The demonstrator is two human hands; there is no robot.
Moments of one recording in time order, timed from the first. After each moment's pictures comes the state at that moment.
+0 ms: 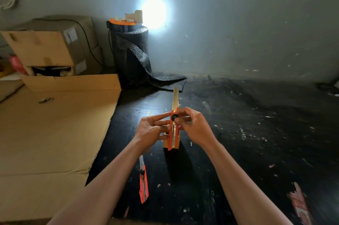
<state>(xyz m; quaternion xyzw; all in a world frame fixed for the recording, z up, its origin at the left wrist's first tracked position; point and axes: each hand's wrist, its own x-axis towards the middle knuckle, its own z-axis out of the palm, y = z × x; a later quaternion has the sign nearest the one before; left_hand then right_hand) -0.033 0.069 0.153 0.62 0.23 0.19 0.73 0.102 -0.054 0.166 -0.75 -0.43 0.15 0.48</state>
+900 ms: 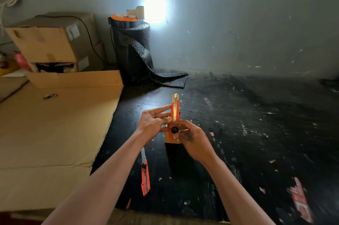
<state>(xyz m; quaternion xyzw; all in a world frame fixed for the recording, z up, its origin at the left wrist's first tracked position) -0.028 0.064 0.156 0.63 0.26 0.22 0.70 0.069 -0.087 0.134 -0.75 -0.44 0.19 0.46</state>
